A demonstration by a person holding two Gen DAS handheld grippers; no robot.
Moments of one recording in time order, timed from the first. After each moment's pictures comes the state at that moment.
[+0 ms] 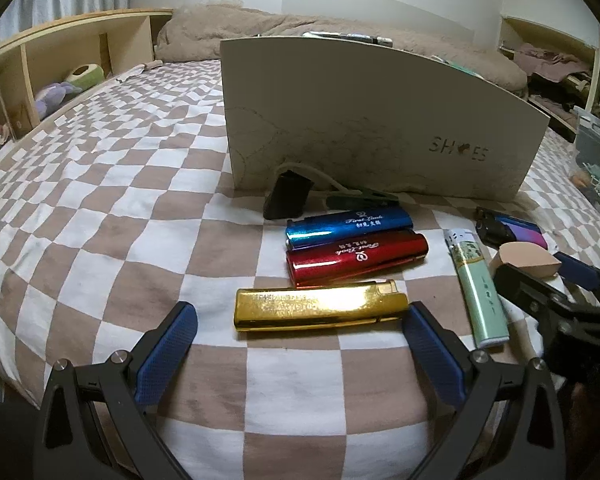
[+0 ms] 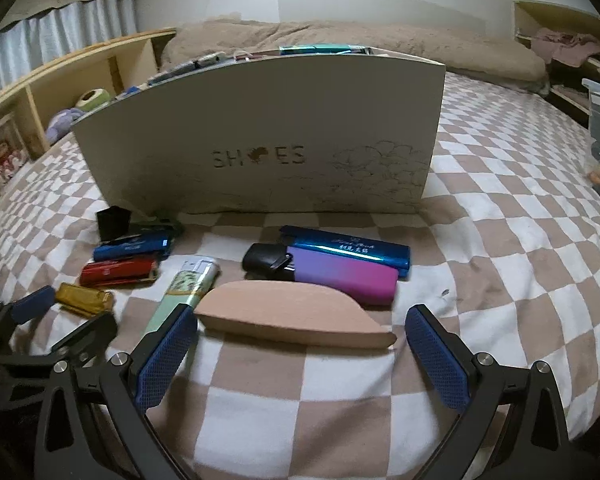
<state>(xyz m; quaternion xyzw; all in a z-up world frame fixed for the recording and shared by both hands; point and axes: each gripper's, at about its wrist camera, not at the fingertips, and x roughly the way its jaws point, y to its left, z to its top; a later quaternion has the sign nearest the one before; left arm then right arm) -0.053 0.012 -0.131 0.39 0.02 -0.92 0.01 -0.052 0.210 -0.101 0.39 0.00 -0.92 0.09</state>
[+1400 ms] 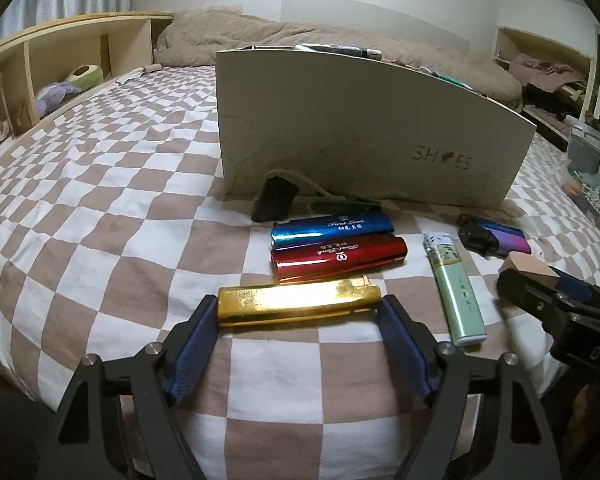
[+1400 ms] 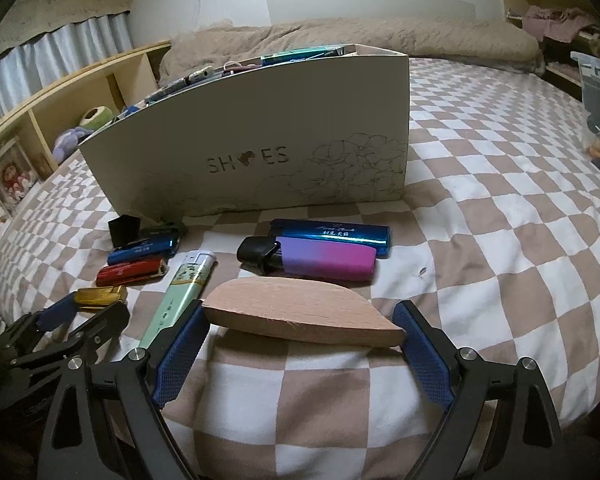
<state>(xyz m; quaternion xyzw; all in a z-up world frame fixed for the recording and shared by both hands) -0.047 0.019 -0.128 0.38 0.03 -0.92 0.00 -0.037 0.232 -0.097 0.39 -0.05 -0.91 0.11</state>
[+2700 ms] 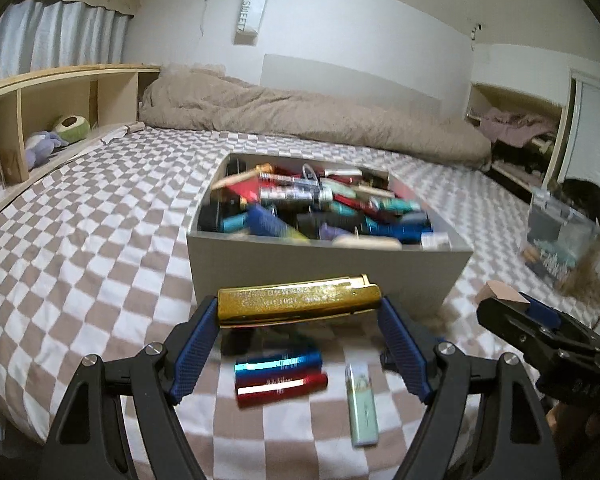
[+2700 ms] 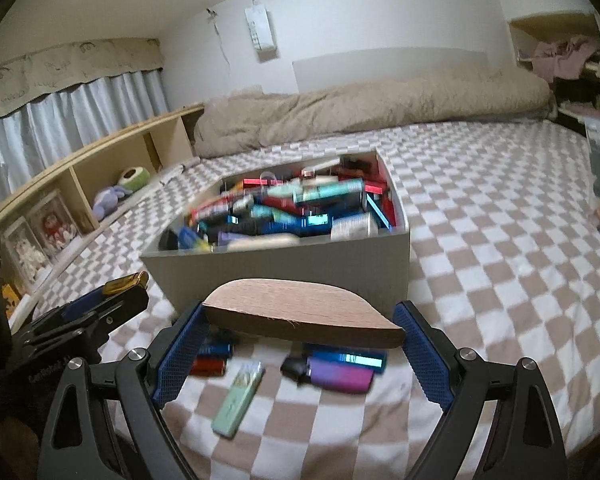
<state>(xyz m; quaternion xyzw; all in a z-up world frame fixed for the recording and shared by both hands) -0.063 0.031 -0.018 0.28 0.07 -0.96 -0.04 -0.054 0.242 -0.001 0.29 -0.08 -0.94 0.16</state>
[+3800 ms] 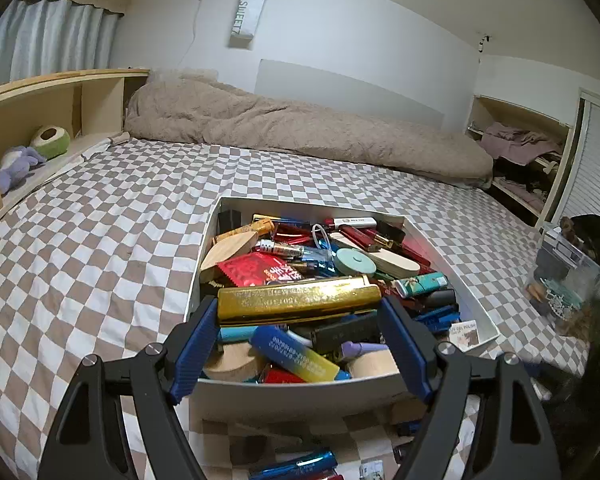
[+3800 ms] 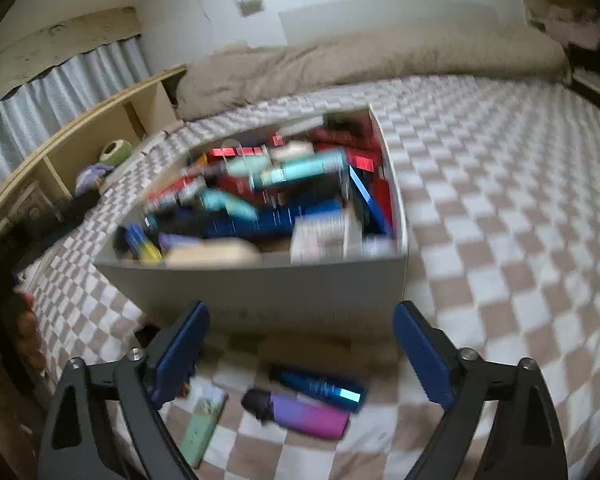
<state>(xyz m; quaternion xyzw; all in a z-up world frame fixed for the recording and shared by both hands) -0.152 0.015 0.017 0.28 0.08 -0.96 -0.06 -0.127 0.251 -0.034 0.39 -0.08 -0.90 0.16</state>
